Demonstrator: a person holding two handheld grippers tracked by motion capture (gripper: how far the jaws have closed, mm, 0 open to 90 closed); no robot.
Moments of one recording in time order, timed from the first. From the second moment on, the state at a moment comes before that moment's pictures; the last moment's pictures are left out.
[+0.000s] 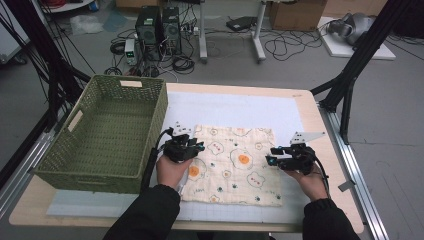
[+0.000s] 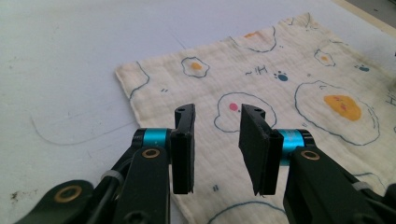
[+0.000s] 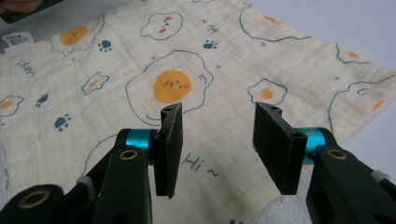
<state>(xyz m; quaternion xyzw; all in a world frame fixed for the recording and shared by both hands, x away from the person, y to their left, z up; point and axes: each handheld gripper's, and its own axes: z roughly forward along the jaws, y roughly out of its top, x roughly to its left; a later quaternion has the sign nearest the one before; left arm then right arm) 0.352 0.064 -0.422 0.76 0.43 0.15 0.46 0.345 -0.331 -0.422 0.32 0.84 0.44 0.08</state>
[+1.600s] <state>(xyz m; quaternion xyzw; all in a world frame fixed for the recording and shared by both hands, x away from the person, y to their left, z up) 0.364 0.064 -0.424 0.75 0.45 0.14 0.47 0.354 -0.326 -0.424 0.32 0.84 0.44 0.09</state>
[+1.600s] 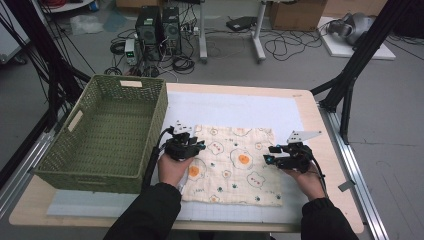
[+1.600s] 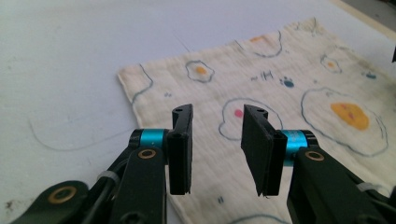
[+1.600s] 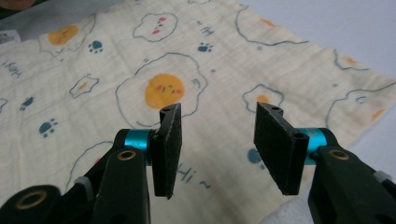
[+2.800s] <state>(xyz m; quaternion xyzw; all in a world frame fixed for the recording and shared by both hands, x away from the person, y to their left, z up) 0.390 0.065 -0.435 0.73 0.50 0.19 0.42 0.421 -0.336 -0.432 0.41 0.81 0.40 0.07</state>
